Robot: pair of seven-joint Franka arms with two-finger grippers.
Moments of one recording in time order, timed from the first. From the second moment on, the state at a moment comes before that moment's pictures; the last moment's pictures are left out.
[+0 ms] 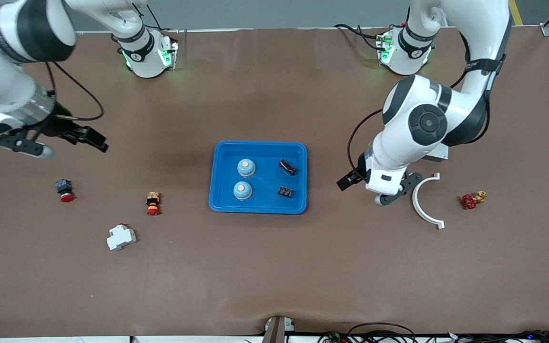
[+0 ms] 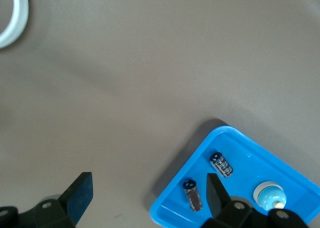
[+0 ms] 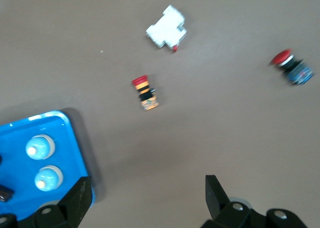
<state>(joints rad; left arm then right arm) -0.34 0.38 -0.13 -1.66 -0.11 2.04 -0.99 0.14 -0.12 -0.03 -2.07 0.08 1.99 0.41</state>
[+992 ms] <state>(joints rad) -0.47 0.58 -0.13 -1.57 -0.11 2.23 -1.34 0.56 0.15 -0.02 -2.15 0.08 2.34 1.02</state>
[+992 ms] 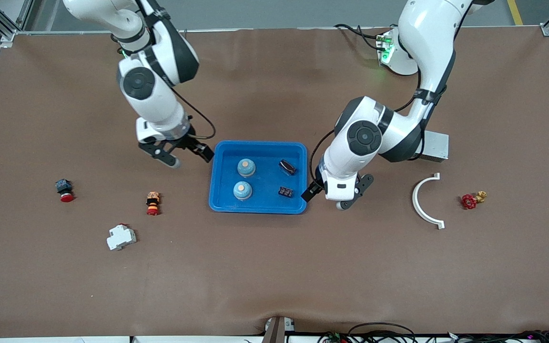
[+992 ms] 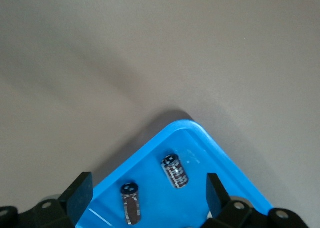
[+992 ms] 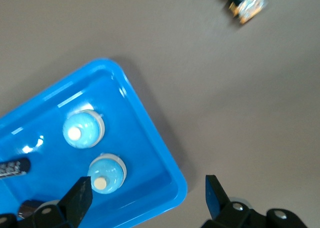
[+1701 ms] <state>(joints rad) -0.59 0.75 -0.12 -1.46 -0.01 2.24 -1.59 0.69 0.37 -0.03 -2.09 0.08 2.54 1.20</state>
